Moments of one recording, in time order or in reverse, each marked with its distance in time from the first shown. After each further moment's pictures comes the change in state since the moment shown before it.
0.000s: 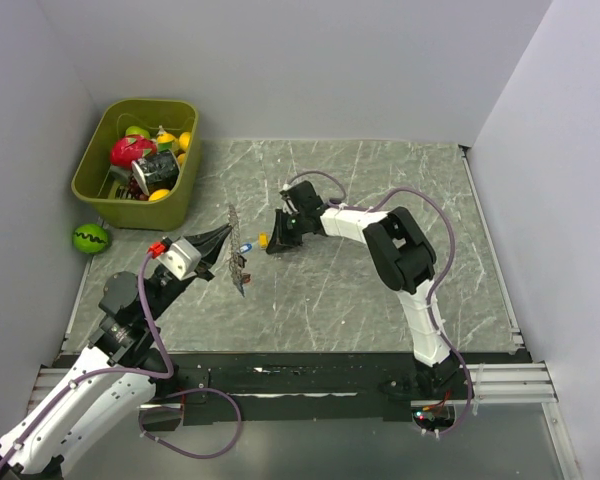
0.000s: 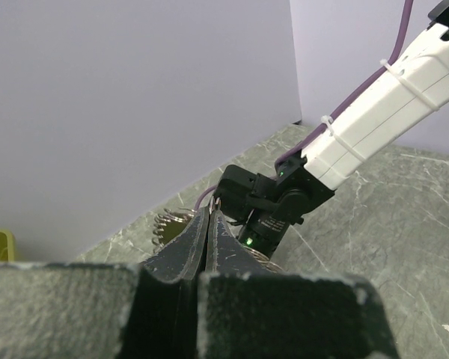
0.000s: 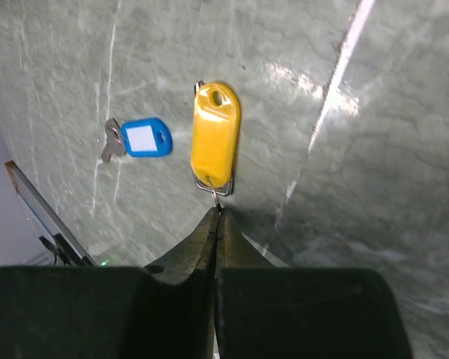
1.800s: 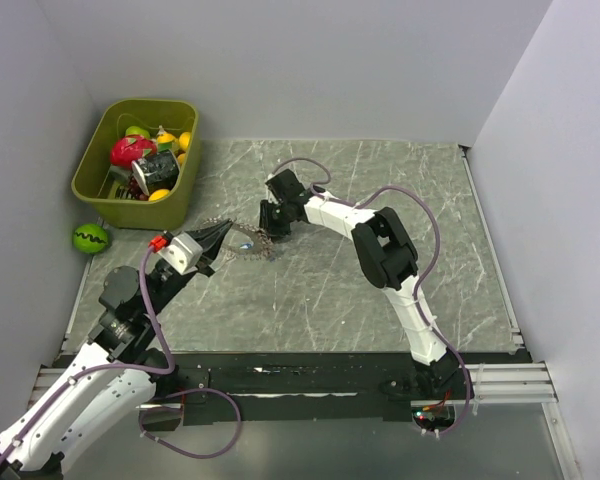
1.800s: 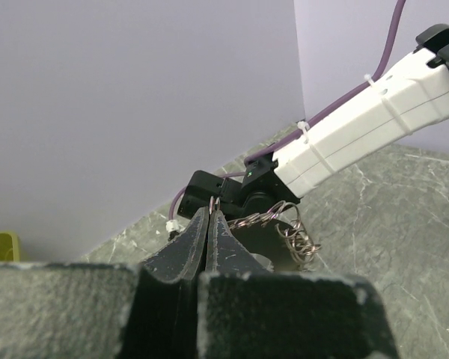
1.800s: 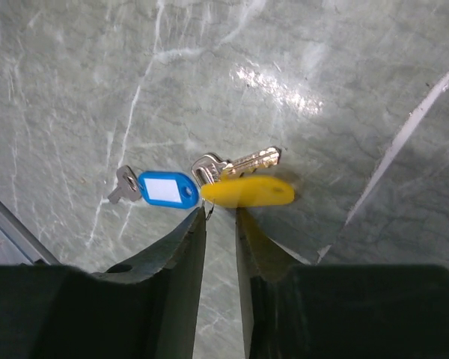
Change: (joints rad) left arm 0.000 0.035 0.042 -0.016 -0.008 0.007; right arm 0.040 0.137 0.324 -0.241 0.096 -0.055
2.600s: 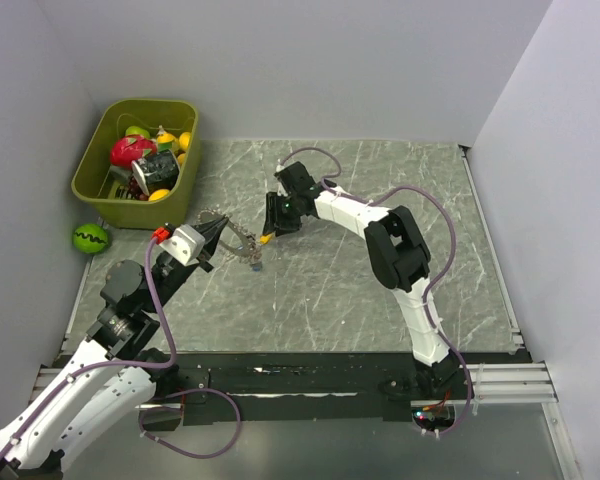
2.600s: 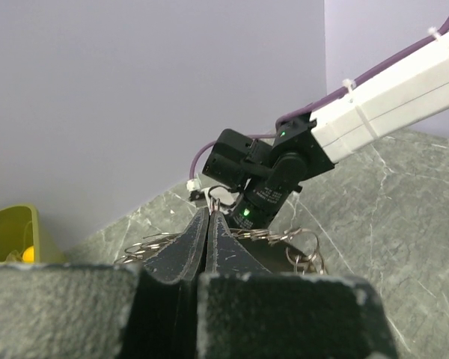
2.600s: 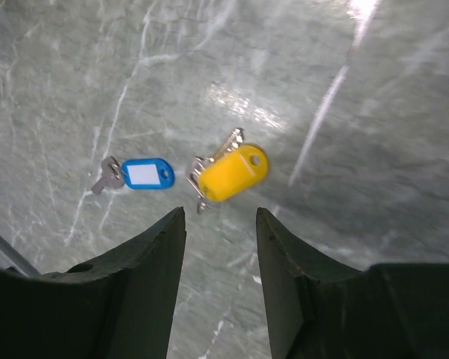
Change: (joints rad) left arm -0.005 0.023 0.042 -0.071 -0.079 0.011; right arm -0.035 -0.099 -0.060 -0.024 0.075 -0.084
